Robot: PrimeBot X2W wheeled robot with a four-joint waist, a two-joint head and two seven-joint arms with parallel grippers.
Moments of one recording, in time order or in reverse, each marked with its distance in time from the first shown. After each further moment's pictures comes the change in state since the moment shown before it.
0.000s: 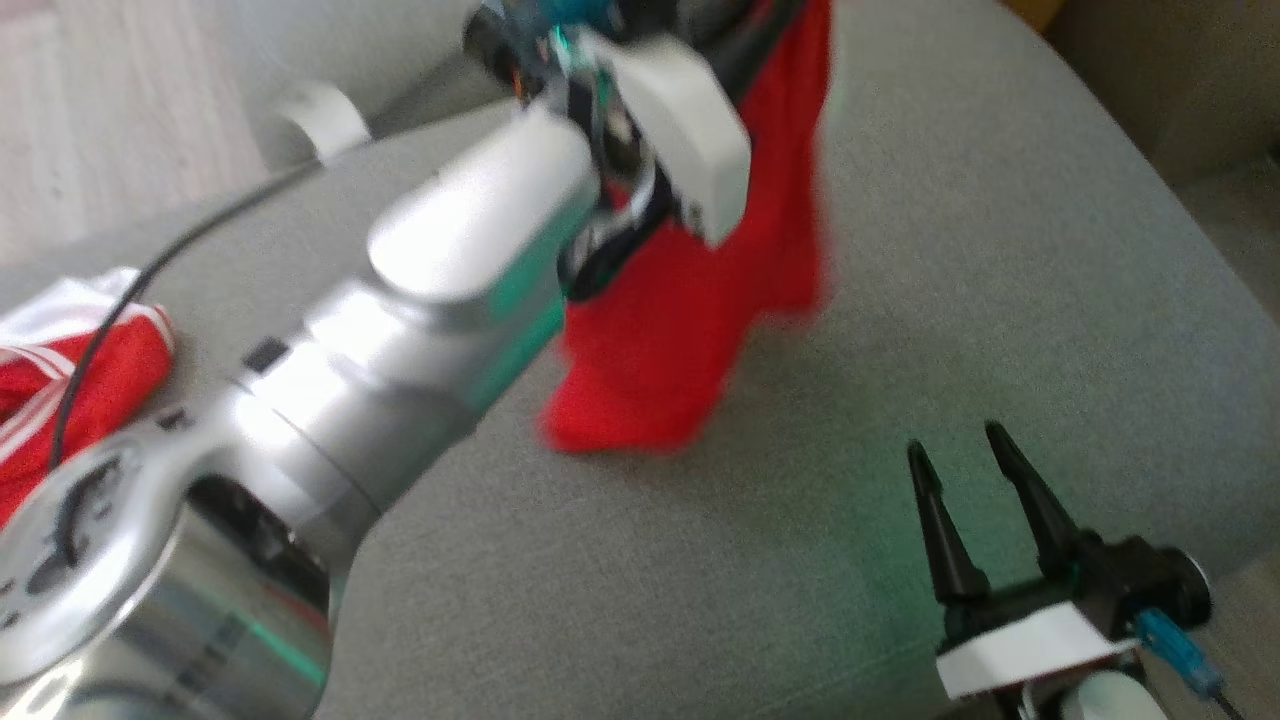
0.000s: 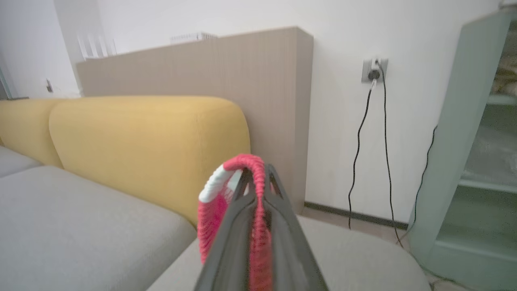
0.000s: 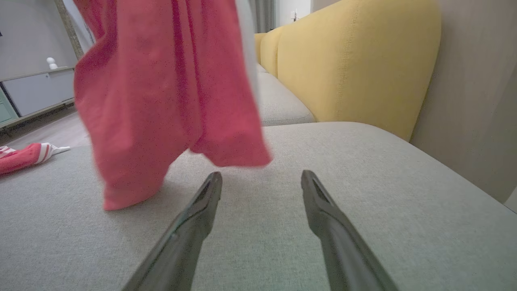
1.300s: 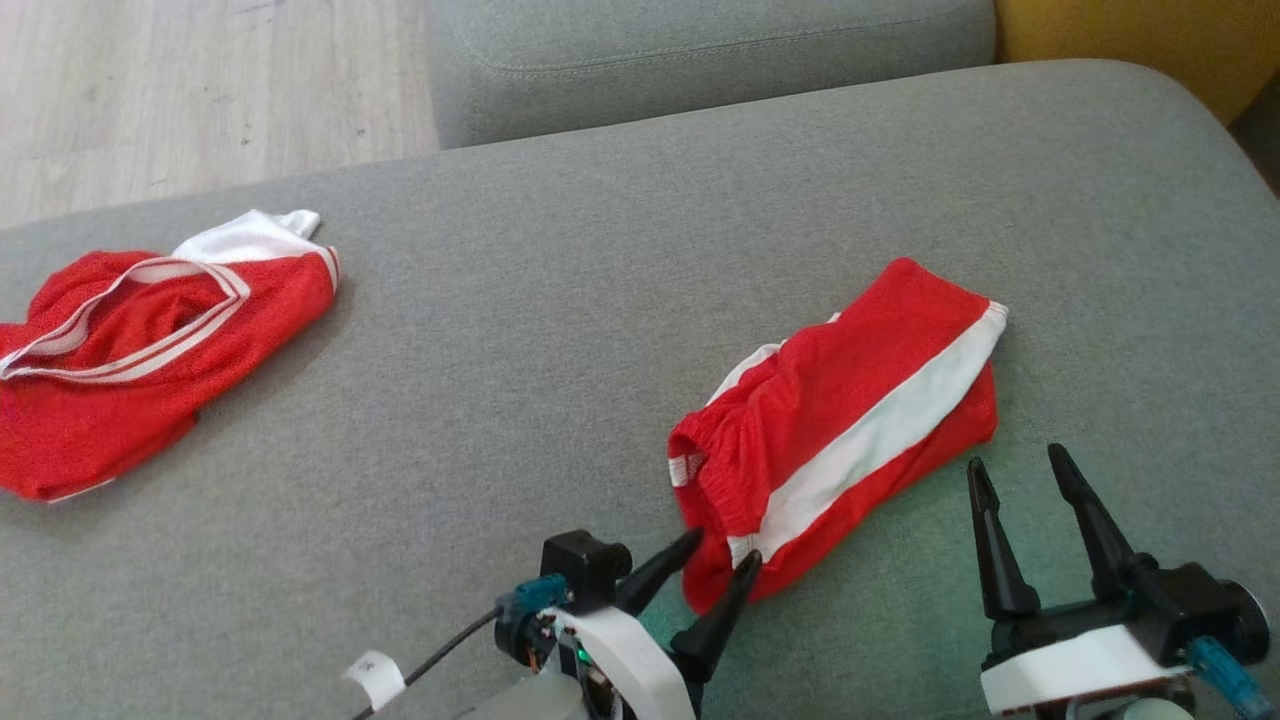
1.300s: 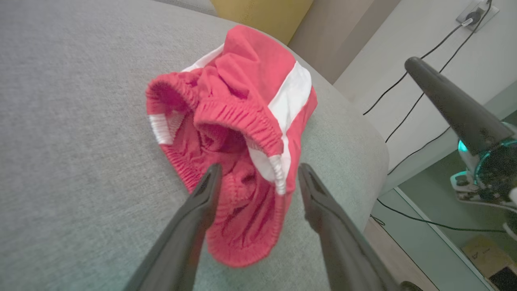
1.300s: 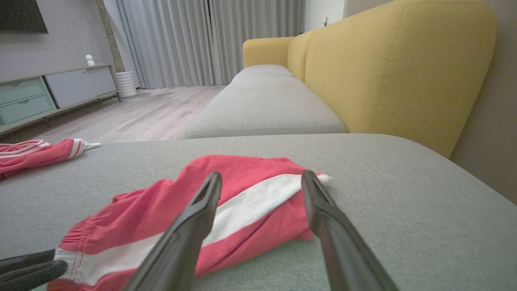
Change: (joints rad) left arm 0.797 0.040 -0.052 -0.090 -0.048 0.002 -0.201; right arm 0.080 0.008 -0.105 -0.038 -0.017 0.000 0.000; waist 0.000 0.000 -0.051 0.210
